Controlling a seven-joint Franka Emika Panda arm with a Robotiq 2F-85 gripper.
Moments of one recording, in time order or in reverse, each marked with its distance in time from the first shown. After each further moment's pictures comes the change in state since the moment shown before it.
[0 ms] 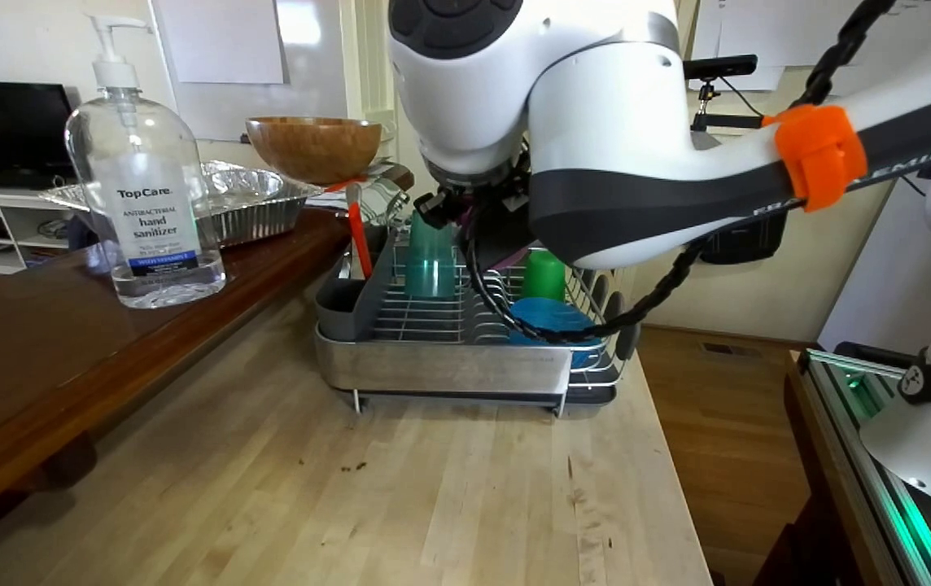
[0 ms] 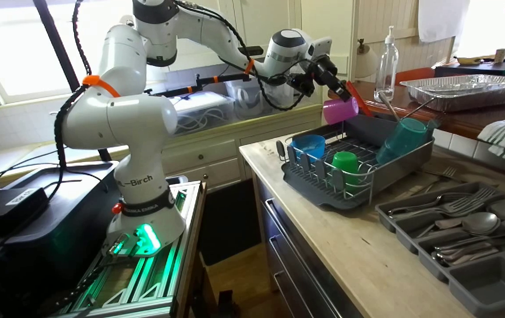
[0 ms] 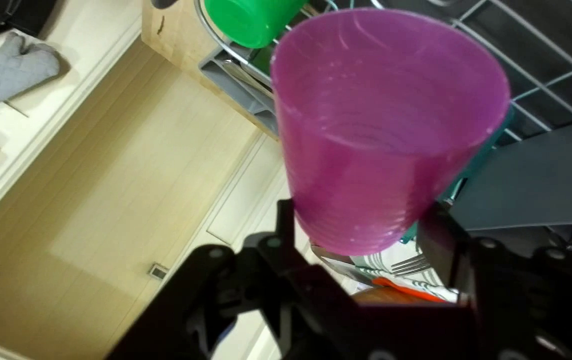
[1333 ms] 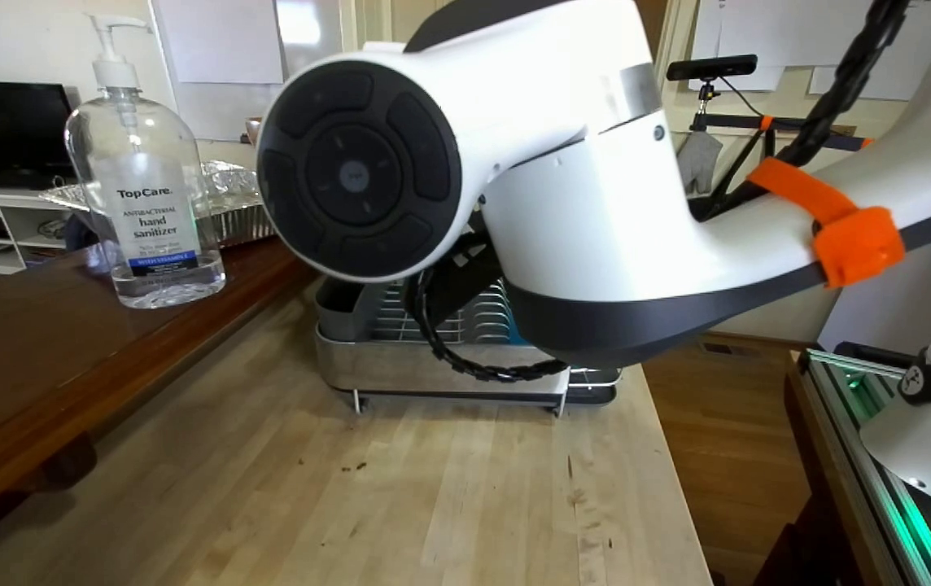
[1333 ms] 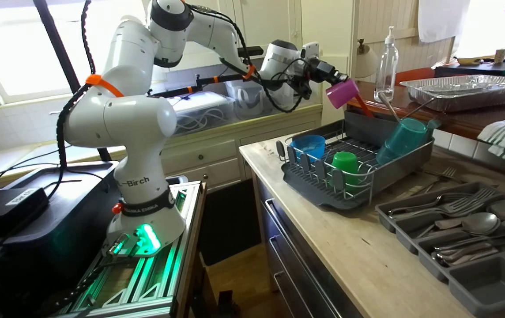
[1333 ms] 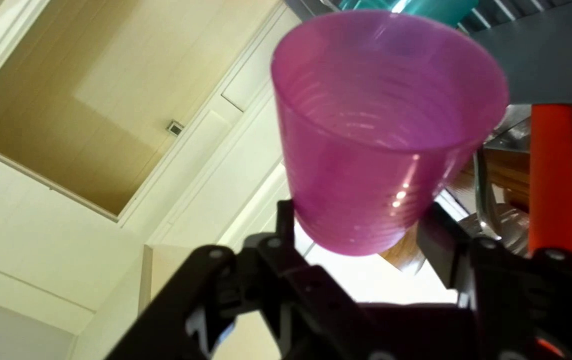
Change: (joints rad) arm -0.154 -0.032 0.306 0.263 -0.469 -0.200 0.205
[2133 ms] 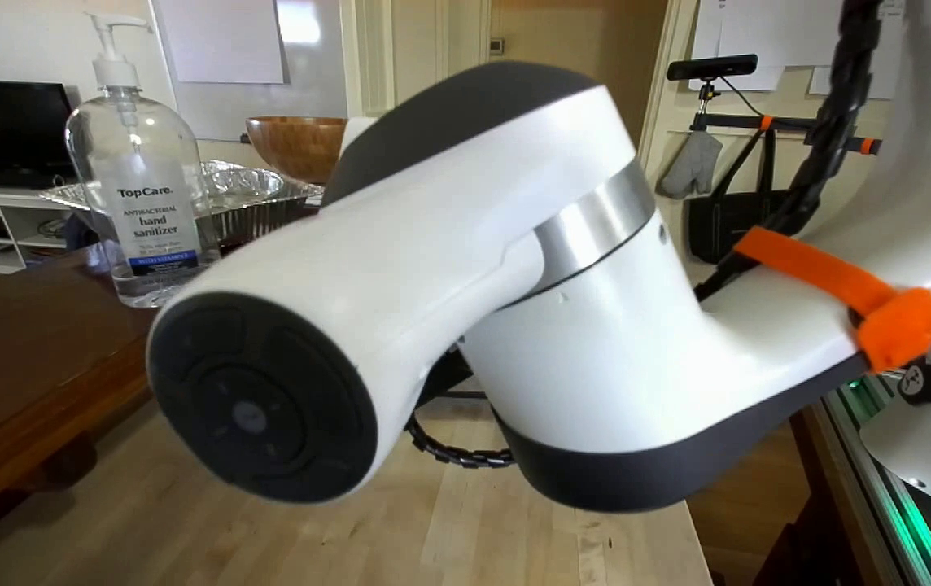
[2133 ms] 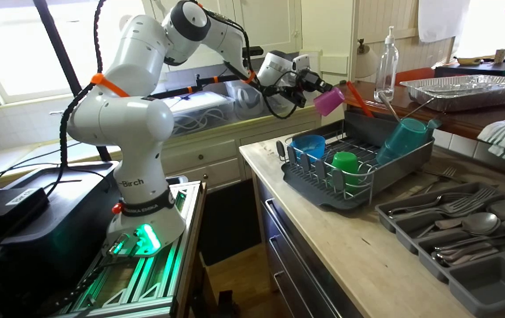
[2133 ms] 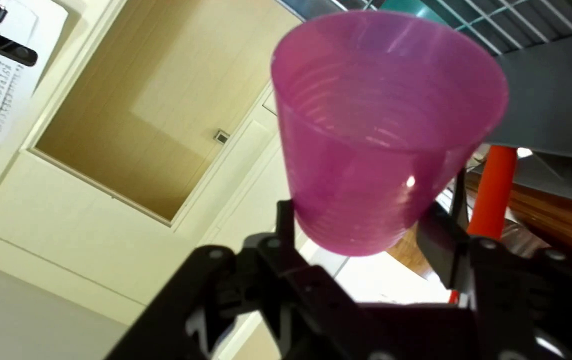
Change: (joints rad) arm -0.239 -0.034 0.421 0.179 -0.190 -0.337 0.209
